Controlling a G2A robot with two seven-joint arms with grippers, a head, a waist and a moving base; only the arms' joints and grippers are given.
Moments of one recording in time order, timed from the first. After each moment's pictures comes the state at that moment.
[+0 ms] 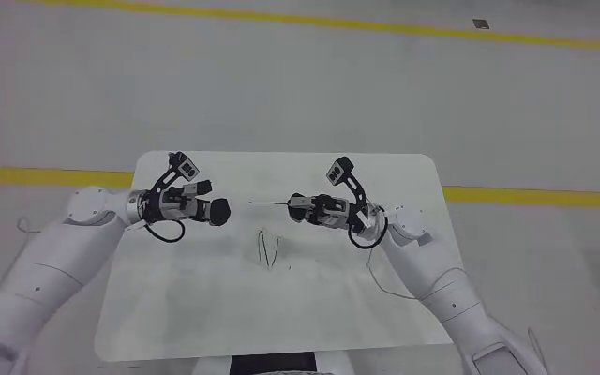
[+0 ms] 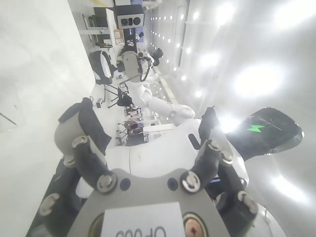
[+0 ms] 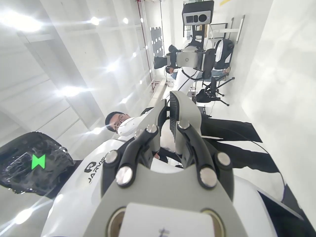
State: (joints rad) left arm 1.05 -0.91 -0.98 -1.20 -0.99 -0.34 -1.36; right arm -1.11 -1.06 0.95 -1.40 0.77 -0.17 1.05
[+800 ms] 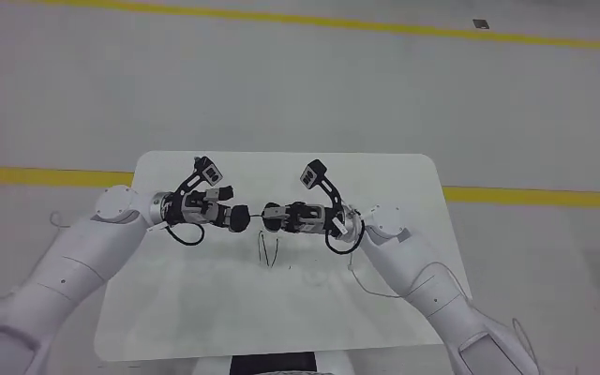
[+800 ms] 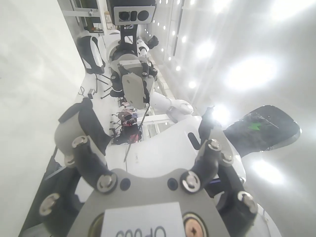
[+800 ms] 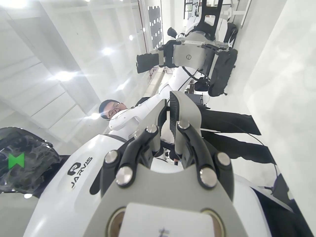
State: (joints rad) left arm 0.99 -0.98 -0.87 -1.17 -1.01 -0.34 -1.38; right arm -1.04 -1.13 0.83 -1.37 0.74 -0.21 1.06
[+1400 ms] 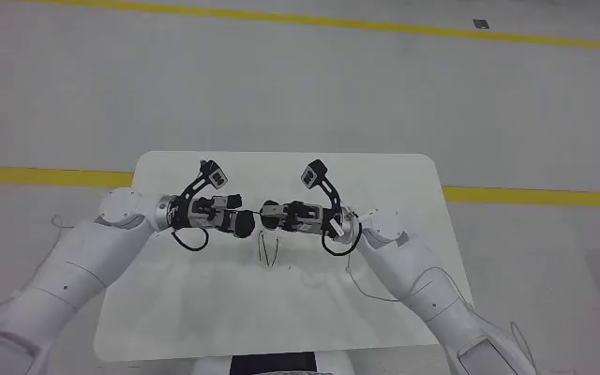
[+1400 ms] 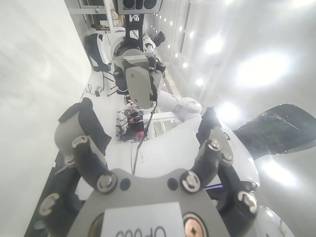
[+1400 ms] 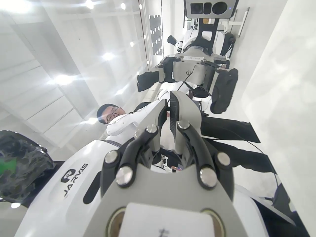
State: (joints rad) left arm 1.02 -0.98 -0.89 -1.24 -0.93 -0.34 -1.34; right arm -1.07 -1.13 0.84 -1.40 0.71 -0.22 0.99
